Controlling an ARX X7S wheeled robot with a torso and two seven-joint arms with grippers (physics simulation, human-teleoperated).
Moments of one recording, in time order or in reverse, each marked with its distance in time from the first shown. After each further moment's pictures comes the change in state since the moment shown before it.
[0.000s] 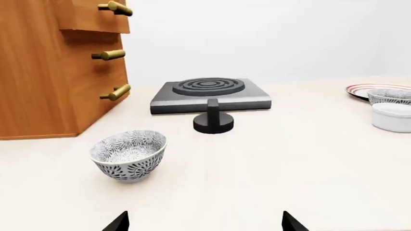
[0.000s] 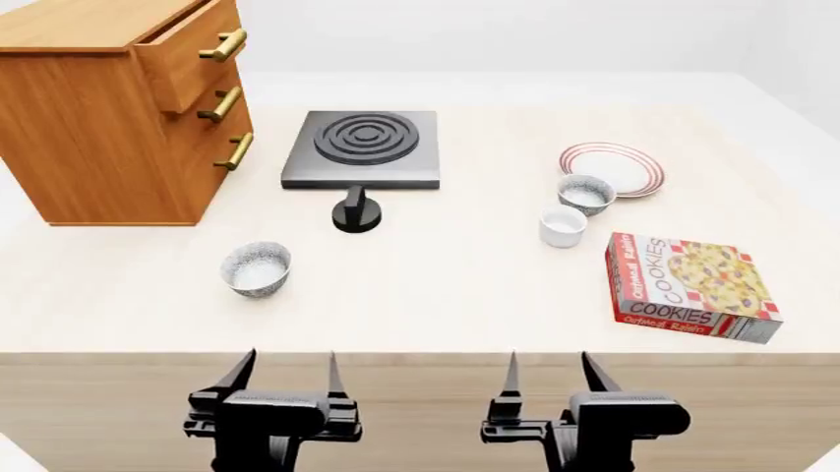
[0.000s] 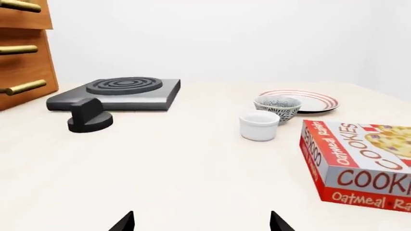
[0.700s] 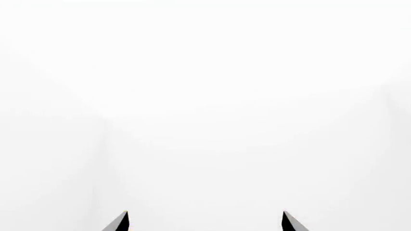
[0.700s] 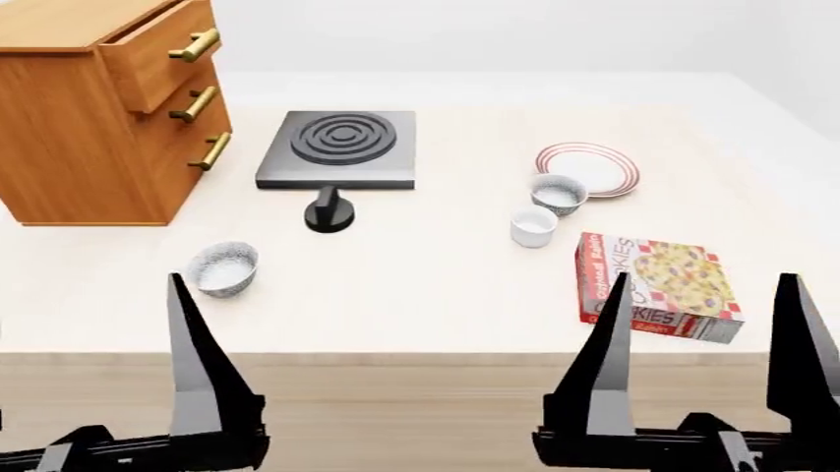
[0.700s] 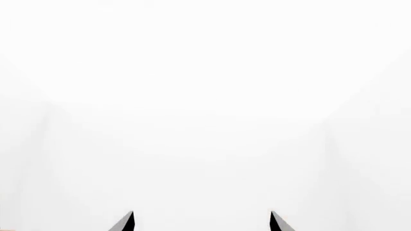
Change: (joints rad) left arm 0.250 -0.079 -0.065 0.813 0.157 0.189 -0.166; right arm -0.186 0.087 -0.031 -0.706 -0.164 -0.289 0.142
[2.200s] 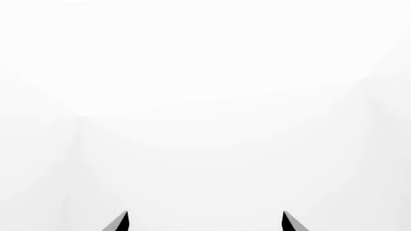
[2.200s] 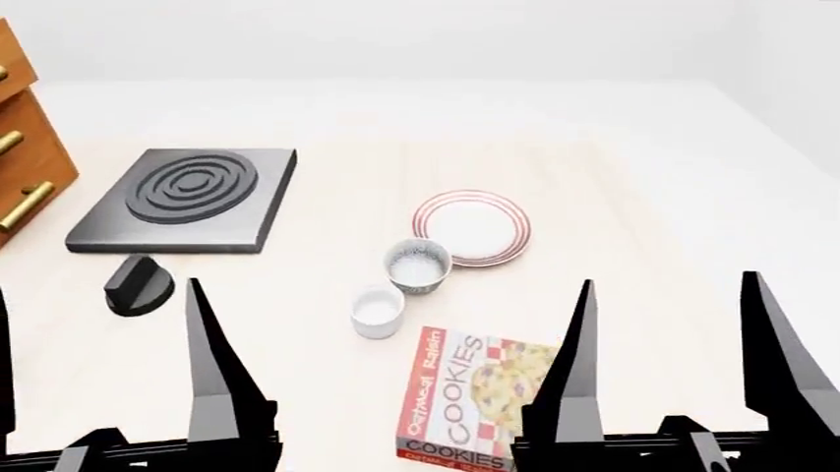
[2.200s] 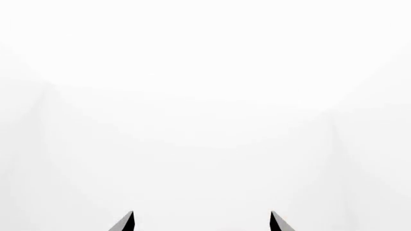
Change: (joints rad) left arm 0.001 -0.060 0.060 0.004 0.024 -0.012 -0.061; right arm -0.001 0.071 -0.078 -0.050 -0.034 0.089 0.044
